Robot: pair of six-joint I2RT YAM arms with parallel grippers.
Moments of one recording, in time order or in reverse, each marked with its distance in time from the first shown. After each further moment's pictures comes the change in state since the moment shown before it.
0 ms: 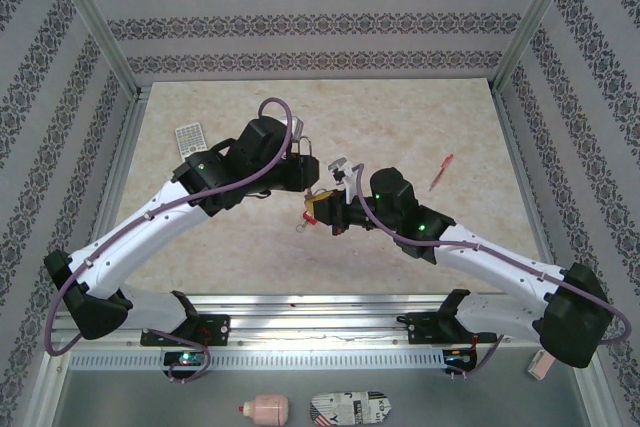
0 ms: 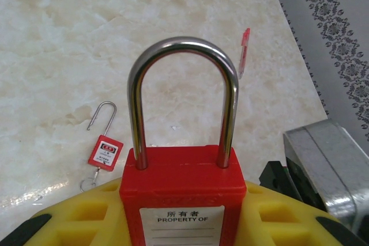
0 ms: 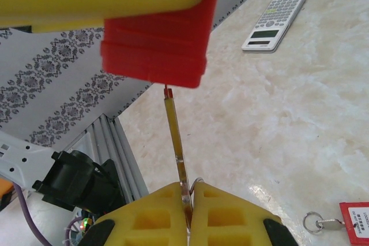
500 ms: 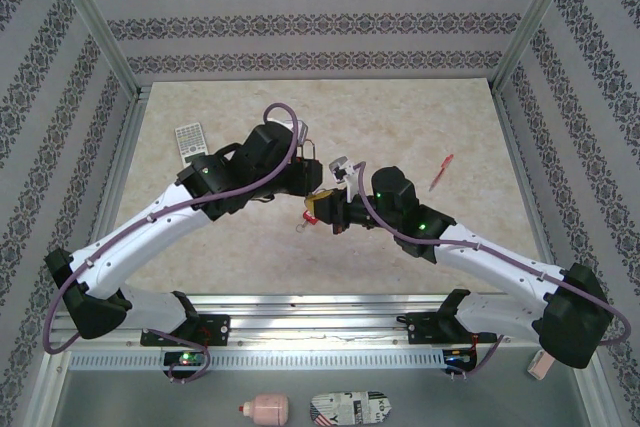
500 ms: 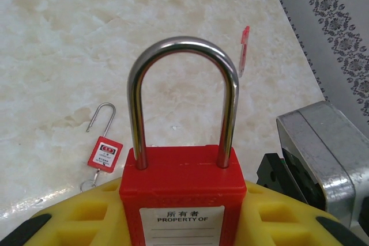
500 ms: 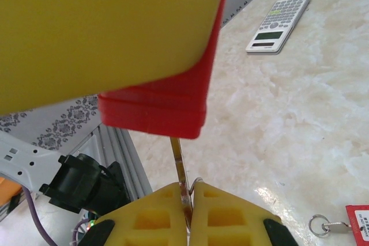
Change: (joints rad) left arm -0.042 0.000 -0.012 0.010 -0.048 0.009; right arm -0.019 0.001 0.000 0.014 -0.027 0.022
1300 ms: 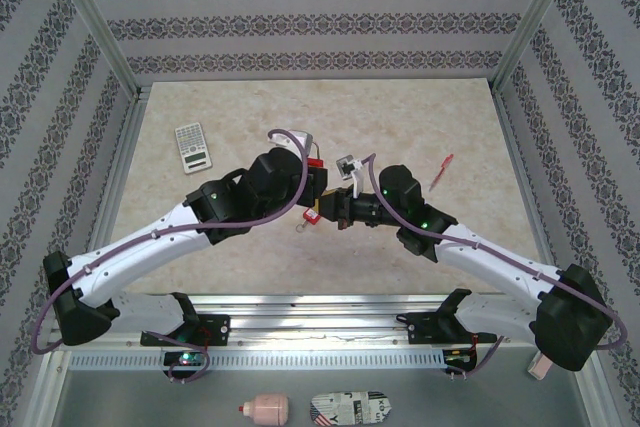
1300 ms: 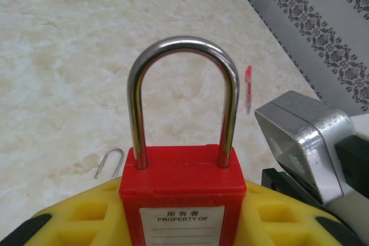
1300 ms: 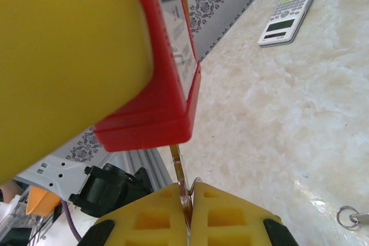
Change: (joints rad) left arm -0.104 -0.083 -0.223 0.290 -0.217 0.059; right arm -0.068 0.004 -0.048 0.092 -0.106 0.145
